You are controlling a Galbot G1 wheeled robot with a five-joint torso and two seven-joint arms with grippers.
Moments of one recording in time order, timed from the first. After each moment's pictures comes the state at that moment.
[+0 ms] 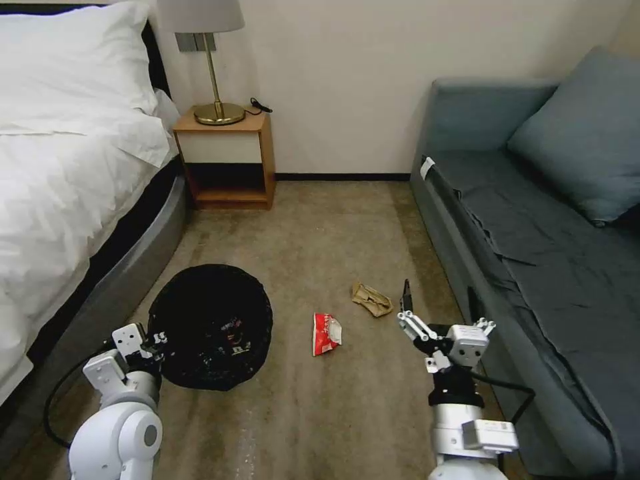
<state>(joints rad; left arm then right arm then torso) 1.48 -1.51 -0.77 -2.20 -0.44 0.59 -0.33 -1.67 1.35 0.19 2.30 -0.08 0.14 0.45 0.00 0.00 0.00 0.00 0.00</state>
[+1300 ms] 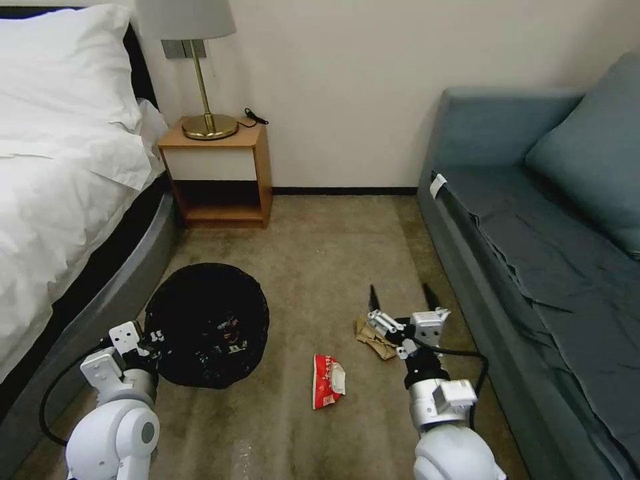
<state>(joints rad) 1.47 -1.49 -0.77 -2.21 -0.44 0.61 -0.33 -1.35 1.00 0.04 2.15 0.40 -0.07 0.51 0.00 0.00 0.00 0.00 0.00</state>
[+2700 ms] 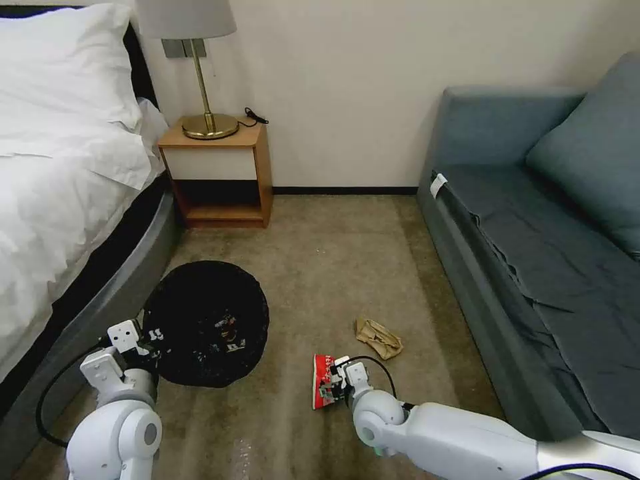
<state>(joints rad) 1.47 -1.51 -0.76 -2.21 -0.41 0.60 -0.34 -0.55 1.06 -0.92 1.43 1.14 -0.24 0.68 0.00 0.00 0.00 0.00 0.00</state>
